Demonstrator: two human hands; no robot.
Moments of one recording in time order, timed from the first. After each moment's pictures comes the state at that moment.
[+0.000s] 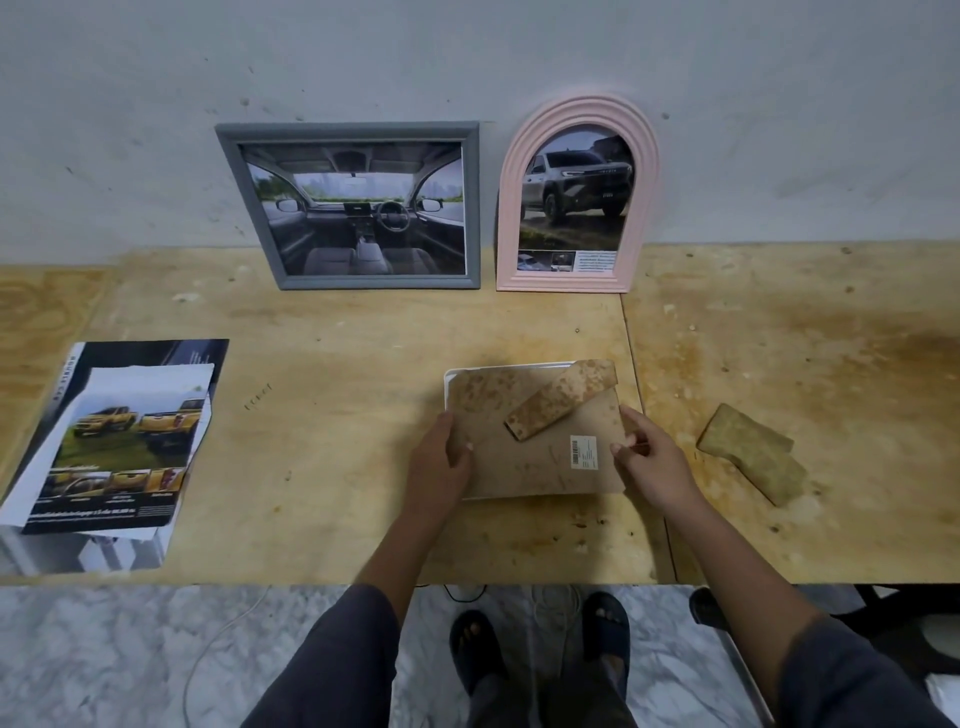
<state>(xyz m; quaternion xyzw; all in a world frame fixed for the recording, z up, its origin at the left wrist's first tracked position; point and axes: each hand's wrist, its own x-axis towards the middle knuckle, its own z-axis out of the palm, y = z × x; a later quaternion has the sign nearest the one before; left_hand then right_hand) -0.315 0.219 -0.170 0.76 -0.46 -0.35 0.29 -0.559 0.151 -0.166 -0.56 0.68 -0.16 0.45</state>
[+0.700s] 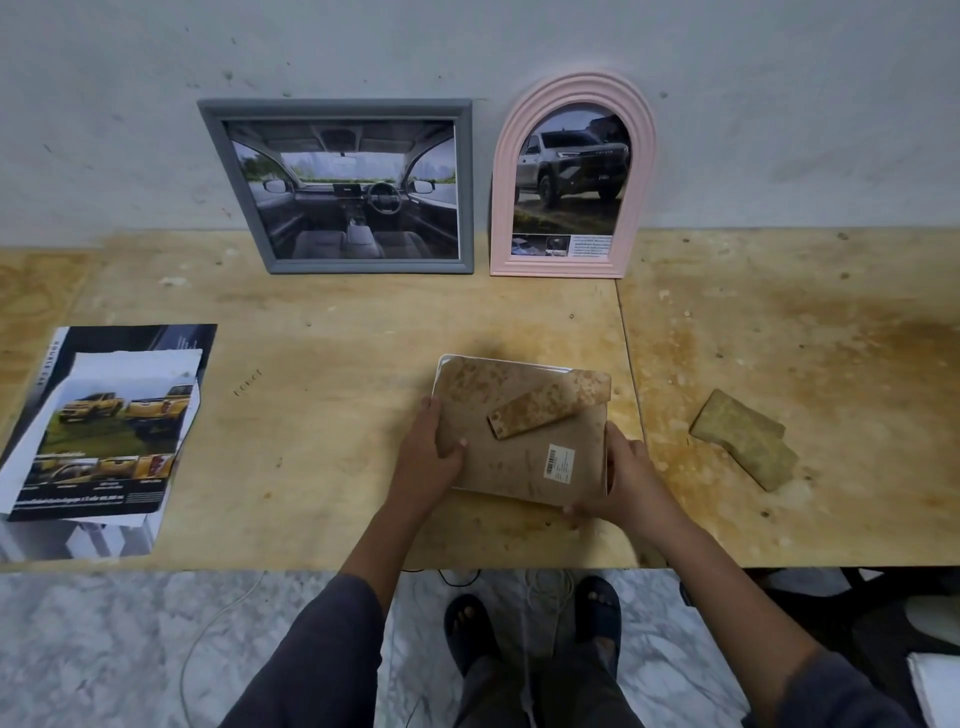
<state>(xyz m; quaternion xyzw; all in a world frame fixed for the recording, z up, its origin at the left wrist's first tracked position) -0.311 0.223 -0.168 0.75 -0.46 -0.38 0.27 -0.551 0.185 -0.155 -0.65 0.62 -0.03 0.44</state>
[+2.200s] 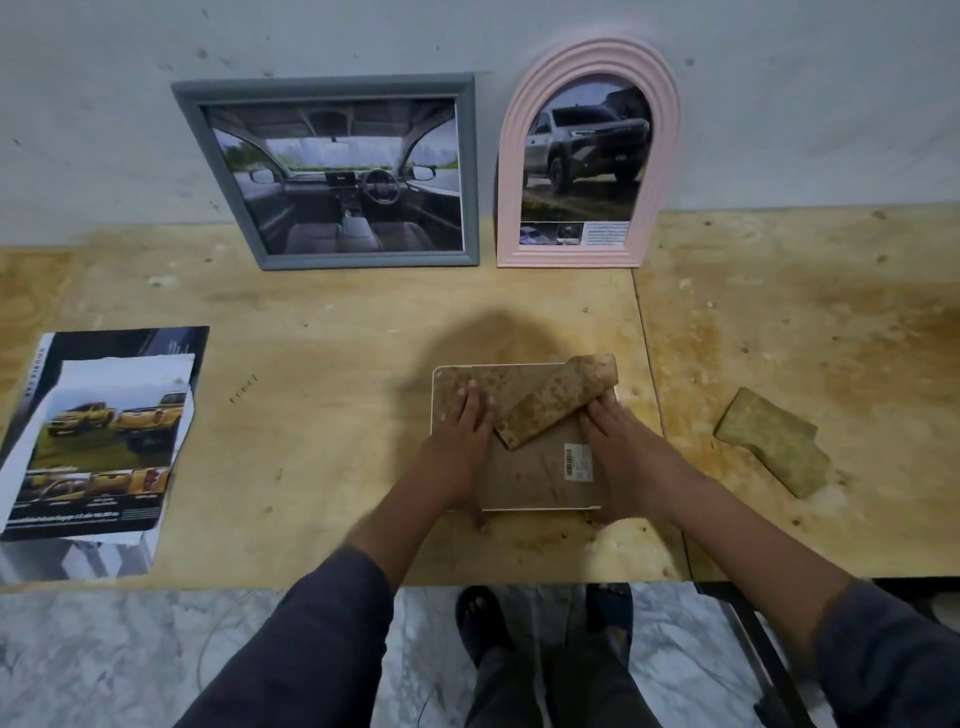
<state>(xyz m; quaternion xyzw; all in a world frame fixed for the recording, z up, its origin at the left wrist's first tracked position) -0.313 0.189 -0.156 0.62 -0.72 -0.28 -0.16 -0.528 0.144 -0.141 -0.86 0.42 0.21 0.20</state>
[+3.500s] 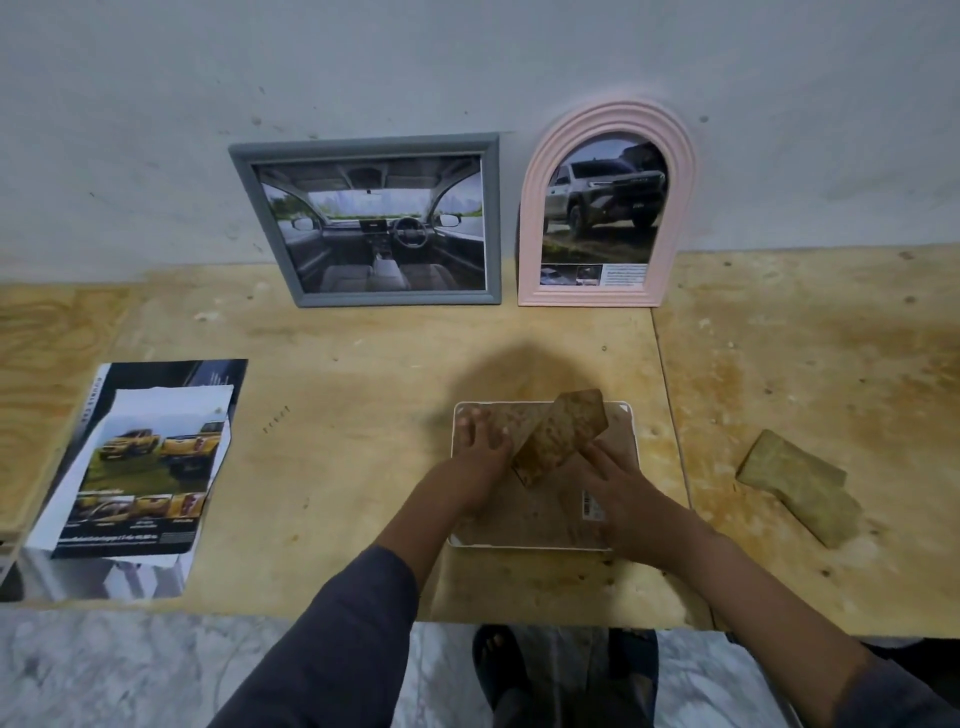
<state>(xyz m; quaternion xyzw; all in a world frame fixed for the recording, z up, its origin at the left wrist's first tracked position) -0.309 0.160 -0.140 0.64 -0.66 -0.34 -0.20 -0.520 0.149 -0.156 -0.89 0.36 0.09 0.25</state>
